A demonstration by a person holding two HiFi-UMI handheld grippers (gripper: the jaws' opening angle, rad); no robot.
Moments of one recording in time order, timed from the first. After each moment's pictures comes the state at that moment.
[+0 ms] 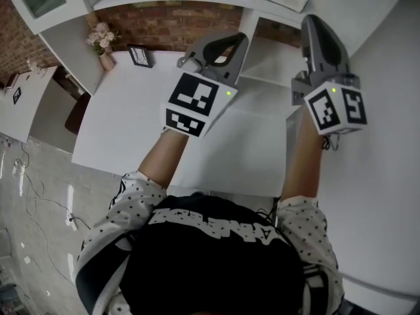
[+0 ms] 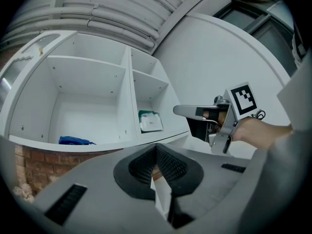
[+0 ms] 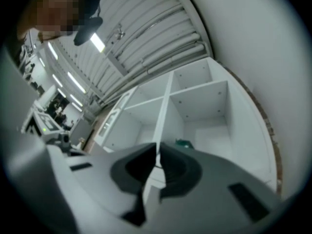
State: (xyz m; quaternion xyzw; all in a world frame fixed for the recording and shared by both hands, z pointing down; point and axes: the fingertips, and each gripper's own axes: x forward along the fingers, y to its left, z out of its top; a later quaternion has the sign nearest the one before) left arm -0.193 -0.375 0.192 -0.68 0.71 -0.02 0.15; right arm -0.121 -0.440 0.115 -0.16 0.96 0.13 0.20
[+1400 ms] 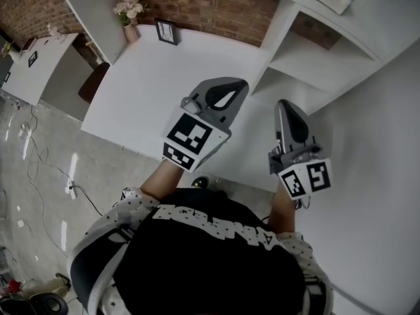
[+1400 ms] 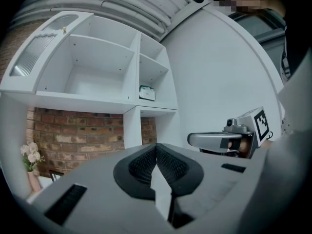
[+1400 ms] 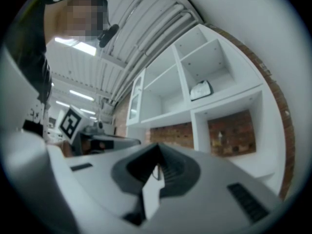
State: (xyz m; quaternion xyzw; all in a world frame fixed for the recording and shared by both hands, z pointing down) left arm -0.173 -0.294 0.307 -0.70 0.72 -0.03 0.03; right arm -0.102 -0.328 0.309 -0.05 1.00 0.00 0.07
